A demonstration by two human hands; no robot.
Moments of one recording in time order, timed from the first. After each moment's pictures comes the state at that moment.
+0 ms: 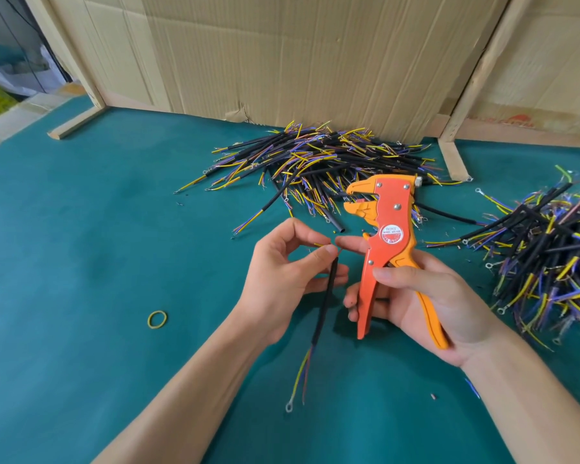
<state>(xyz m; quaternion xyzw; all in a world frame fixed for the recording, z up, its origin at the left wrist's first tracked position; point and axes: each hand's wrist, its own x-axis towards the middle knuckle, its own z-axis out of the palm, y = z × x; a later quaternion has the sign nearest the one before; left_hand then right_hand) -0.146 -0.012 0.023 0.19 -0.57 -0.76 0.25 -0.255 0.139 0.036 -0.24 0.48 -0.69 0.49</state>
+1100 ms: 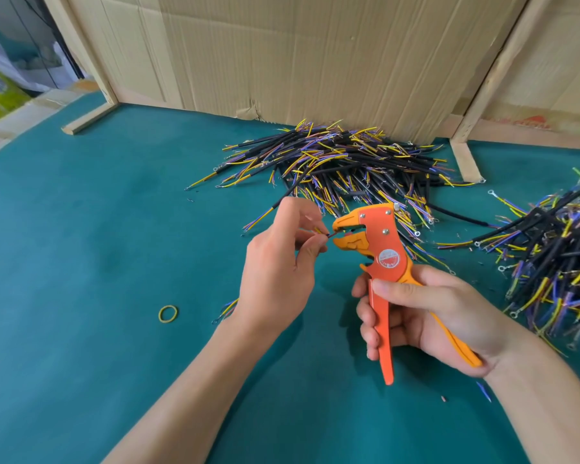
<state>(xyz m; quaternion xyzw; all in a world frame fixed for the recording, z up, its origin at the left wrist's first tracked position) -0.140 -0.023 0.023 0.14 -0.81 -0.40 0.41 -0.253 0.147 0.039 -0.22 0.51 -0.60 0.57</state>
